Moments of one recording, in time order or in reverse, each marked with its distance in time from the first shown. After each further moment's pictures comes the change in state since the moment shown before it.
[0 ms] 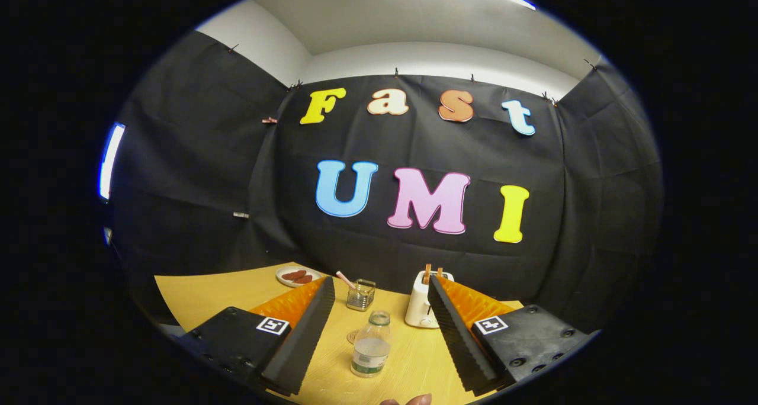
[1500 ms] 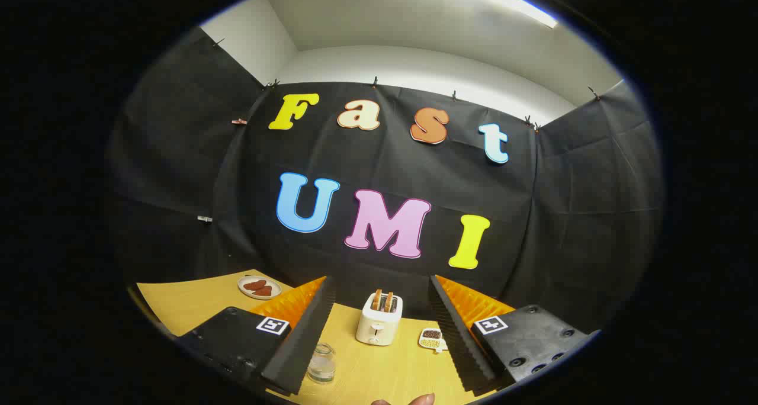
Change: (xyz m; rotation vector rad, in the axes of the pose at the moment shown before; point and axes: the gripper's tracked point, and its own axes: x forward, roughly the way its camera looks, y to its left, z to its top) arm 0.000 -0.078 0.143 -0.069 -0.015 -0.157
